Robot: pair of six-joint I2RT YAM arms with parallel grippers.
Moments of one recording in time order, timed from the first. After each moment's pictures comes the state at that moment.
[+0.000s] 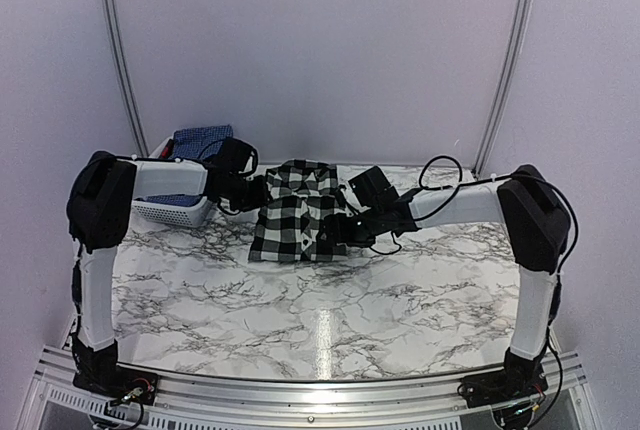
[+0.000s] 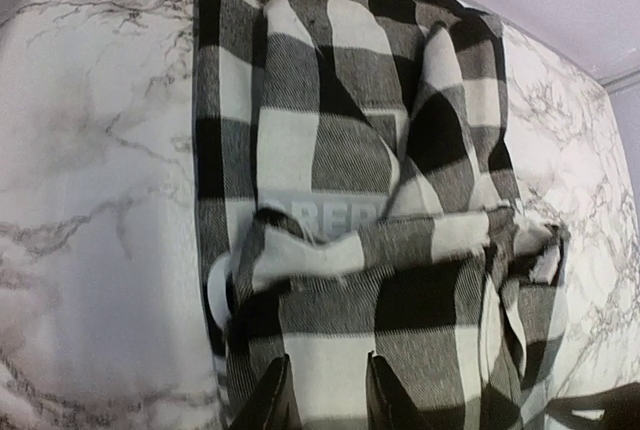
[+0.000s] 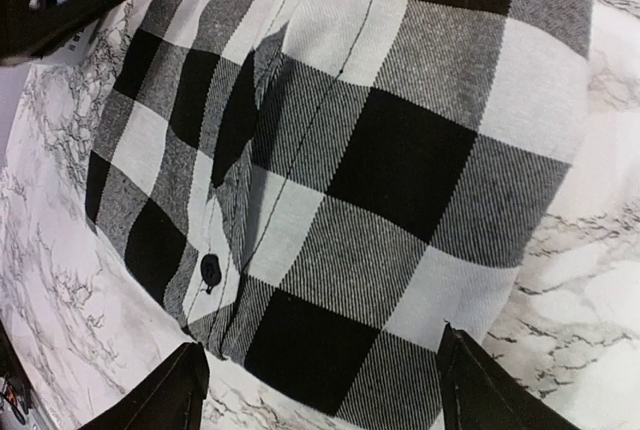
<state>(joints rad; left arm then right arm) -0.47 2.18 1.61 -0.23 0.12 -0.55 0.70 2.00 1.33 -0.17 -0.20 0.50</state>
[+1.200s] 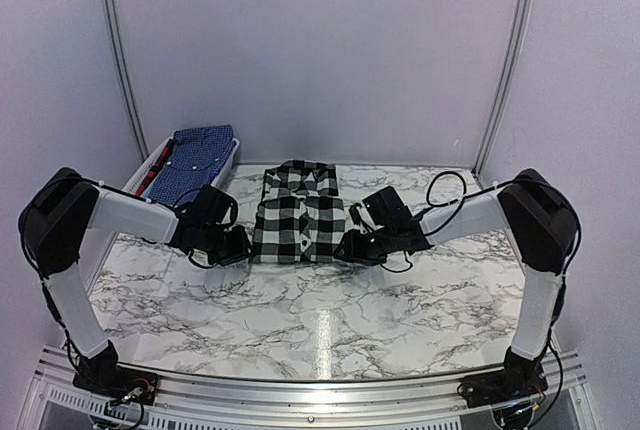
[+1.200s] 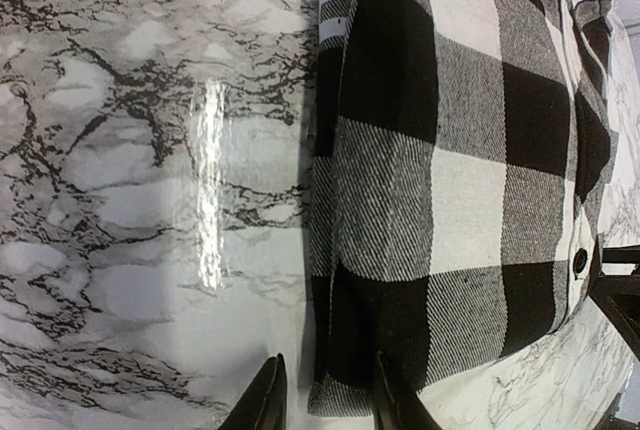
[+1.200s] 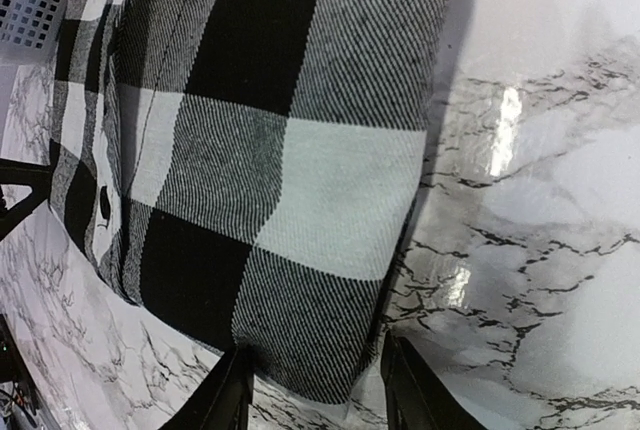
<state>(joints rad) -0.56 1.79 0.94 -0.07 0.13 -0.72 0.67 1.94 1.10 -0.03 -0.22 0.60</state>
